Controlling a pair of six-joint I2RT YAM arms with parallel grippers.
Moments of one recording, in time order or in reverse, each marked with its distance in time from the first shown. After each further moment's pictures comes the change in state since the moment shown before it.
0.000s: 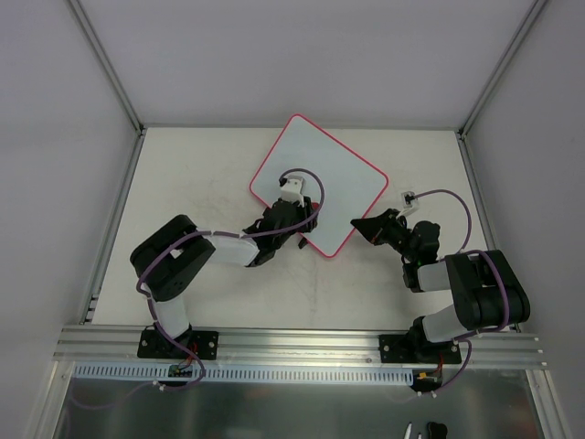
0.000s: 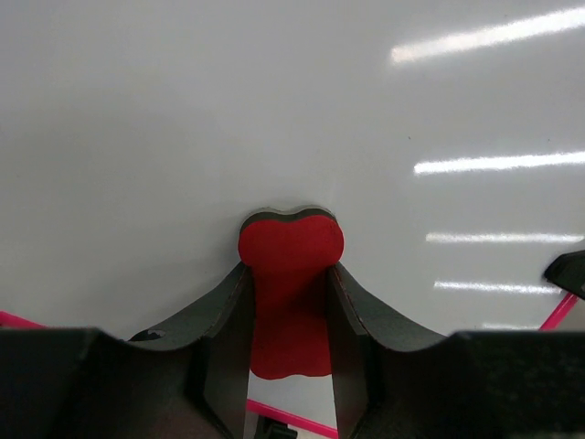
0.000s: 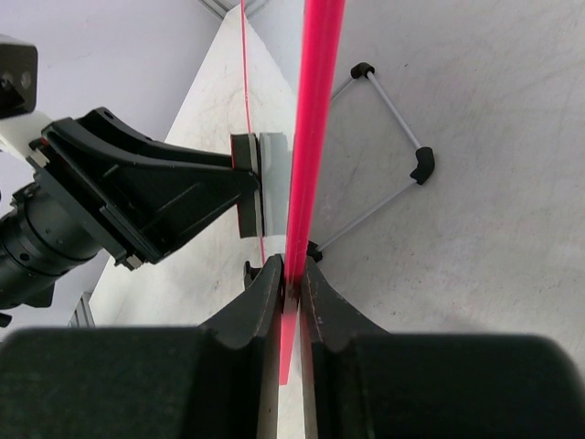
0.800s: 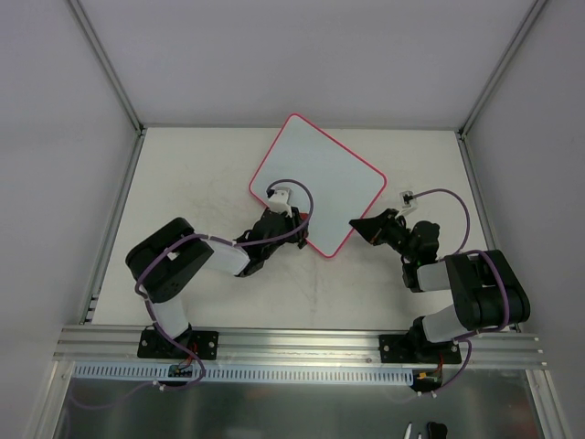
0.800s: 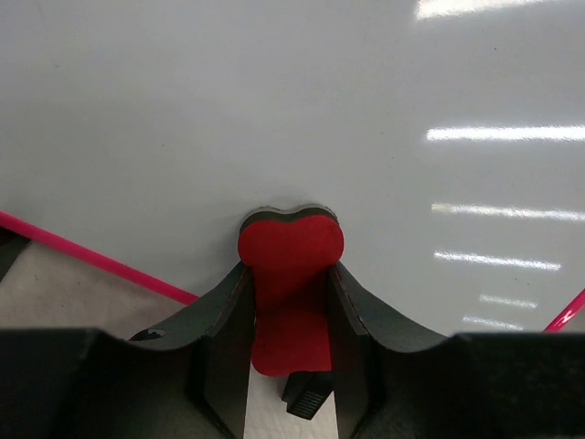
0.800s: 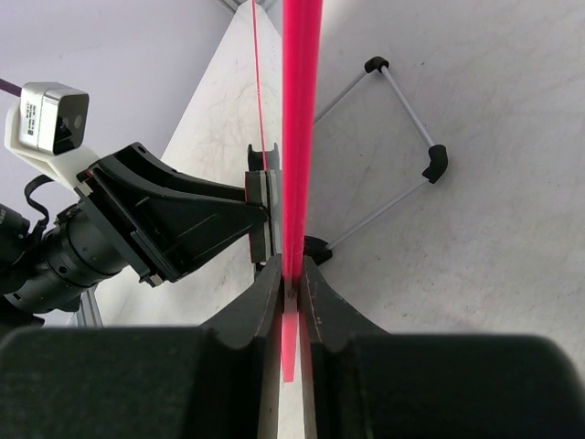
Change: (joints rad) left arm 0.019 -0.027 -0.150 0.083 0.032 -0.053; right arm 0.007 0.000 0.001 0.013 -0.021 -0.001
